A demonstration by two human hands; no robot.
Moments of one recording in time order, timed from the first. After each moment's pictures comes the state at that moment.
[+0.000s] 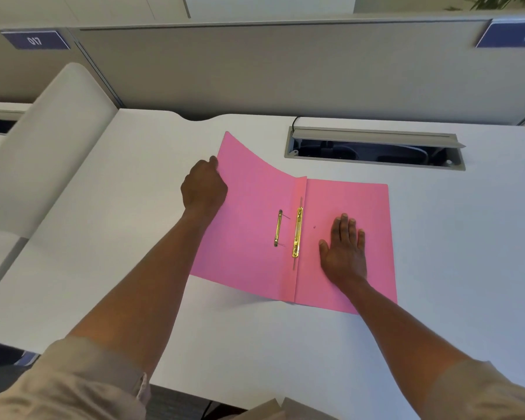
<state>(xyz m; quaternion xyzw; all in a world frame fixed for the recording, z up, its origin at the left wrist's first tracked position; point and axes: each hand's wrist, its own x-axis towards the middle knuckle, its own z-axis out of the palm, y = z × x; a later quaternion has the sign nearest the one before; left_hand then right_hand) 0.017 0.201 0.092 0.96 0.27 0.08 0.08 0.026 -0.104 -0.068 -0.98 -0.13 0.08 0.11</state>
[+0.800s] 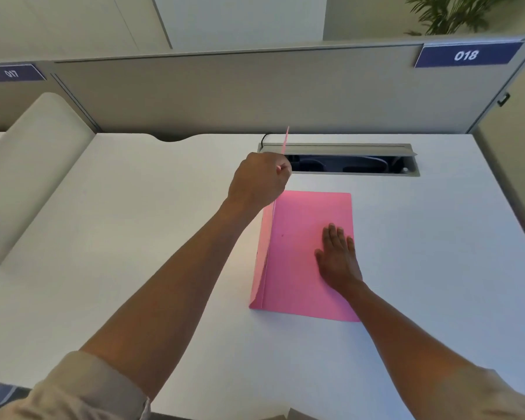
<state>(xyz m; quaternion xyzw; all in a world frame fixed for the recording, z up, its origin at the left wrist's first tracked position) 0.059 0.035 0.165 0.97 0.03 0.11 0.22 0.053 -0.172 -0.066 -0.97 -0.16 0.10 0.14</state>
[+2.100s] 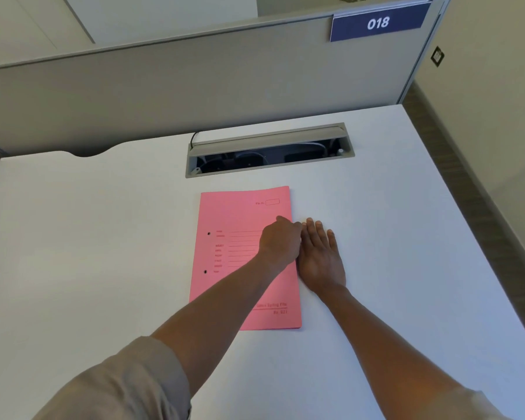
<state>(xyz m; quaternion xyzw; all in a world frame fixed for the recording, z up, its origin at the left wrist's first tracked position) 0.089 -0.140 0.004 0.99 -0.09 -0.10 -0.02 0.061 -0.255 -0.076 -0.99 -0.11 0.03 0.13</state>
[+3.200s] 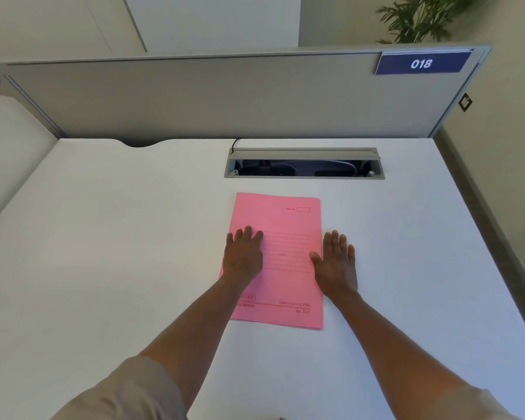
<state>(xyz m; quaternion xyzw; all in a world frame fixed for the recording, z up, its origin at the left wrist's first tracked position) 0.025 -0.011 -0.009 0.99 0.06 -0.10 0.03 0.055 -0.232 -0.061 -0.98 -0.06 0.10 0.17</state>
